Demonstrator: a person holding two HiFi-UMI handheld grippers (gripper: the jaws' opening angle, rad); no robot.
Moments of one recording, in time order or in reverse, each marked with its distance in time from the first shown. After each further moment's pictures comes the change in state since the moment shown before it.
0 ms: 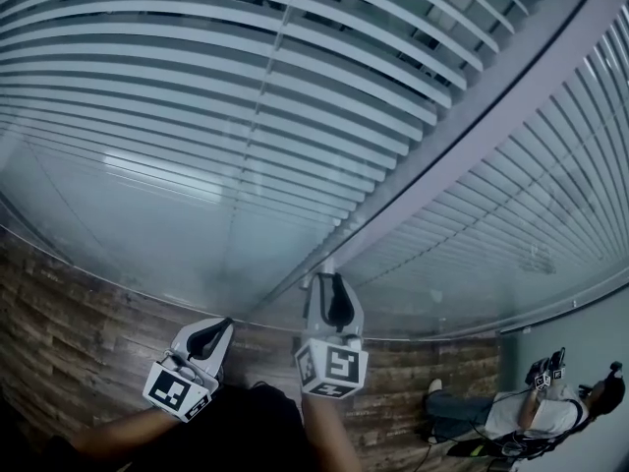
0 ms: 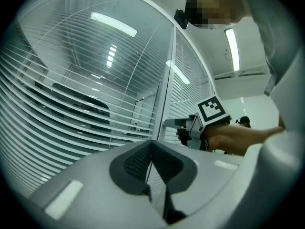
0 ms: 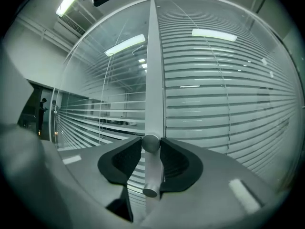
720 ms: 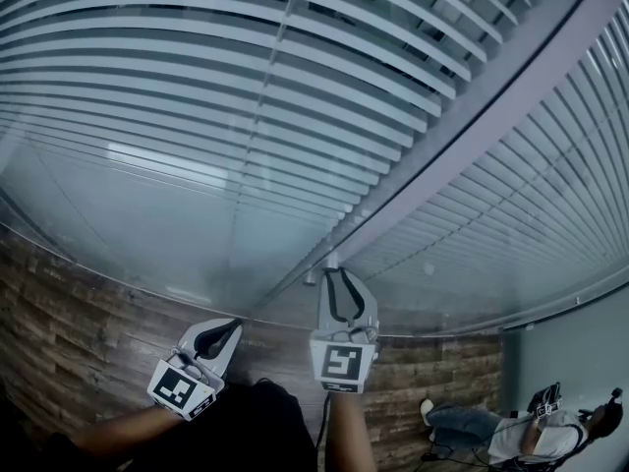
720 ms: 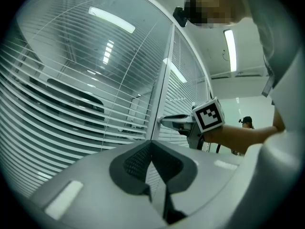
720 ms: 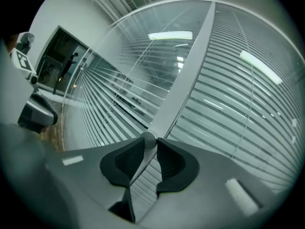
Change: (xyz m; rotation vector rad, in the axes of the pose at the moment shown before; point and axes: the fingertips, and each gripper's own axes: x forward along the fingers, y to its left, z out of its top) left arm 0.000 -0.011 -0.012 -0.008 0.035 -0.052; right arm -0.001 0.005 -0.009 -0.521 0.095 0.097
